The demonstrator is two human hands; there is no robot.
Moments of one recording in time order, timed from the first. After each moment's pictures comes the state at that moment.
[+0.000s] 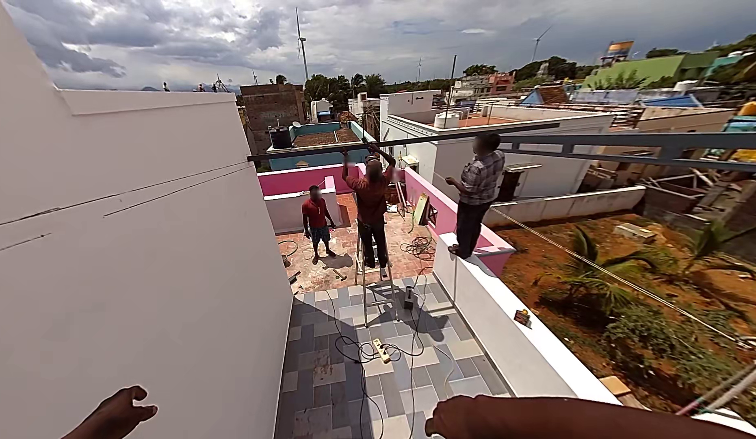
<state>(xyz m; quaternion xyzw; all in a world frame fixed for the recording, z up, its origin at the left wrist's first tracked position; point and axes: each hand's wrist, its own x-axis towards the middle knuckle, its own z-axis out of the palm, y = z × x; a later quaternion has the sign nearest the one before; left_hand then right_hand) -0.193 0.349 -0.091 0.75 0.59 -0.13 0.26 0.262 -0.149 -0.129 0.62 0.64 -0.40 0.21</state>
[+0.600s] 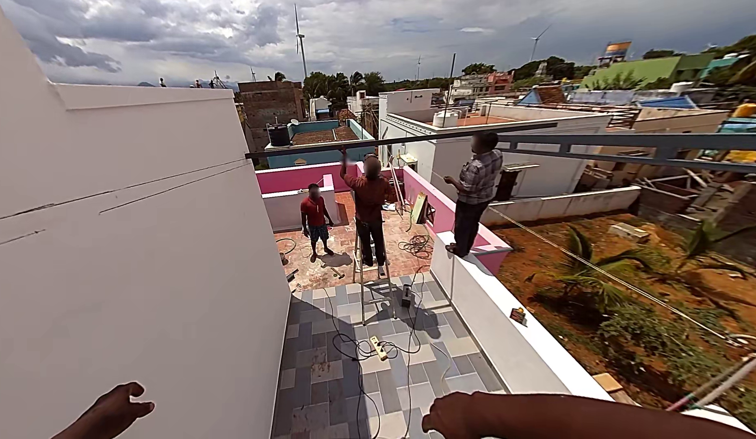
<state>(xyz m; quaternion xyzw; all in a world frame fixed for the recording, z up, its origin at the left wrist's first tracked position) -0.193 0.351 -0.092 0.76 0.58 -0.14 0.26 0.261 -0.150 -0.127 0.63 0.64 -0.40 0.21</state>
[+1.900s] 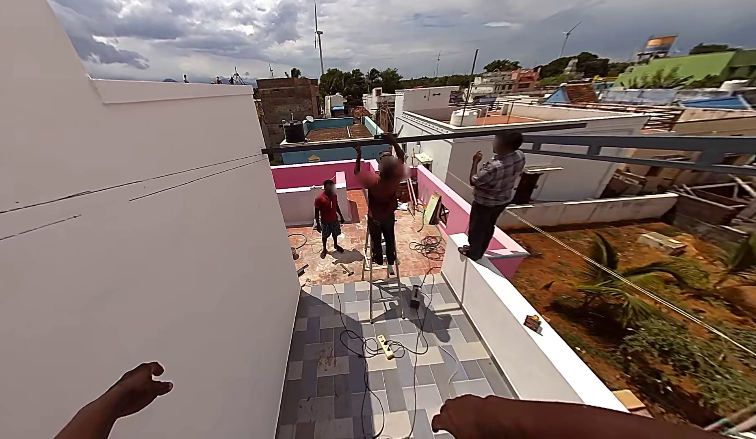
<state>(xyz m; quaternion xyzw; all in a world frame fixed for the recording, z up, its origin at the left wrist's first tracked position) -0.189 0.339 -0.078 0.76 0.58 -0.16 0.25 0.267 -0.153 -0.136 0.62 0.64 -0.40 0.21</state>
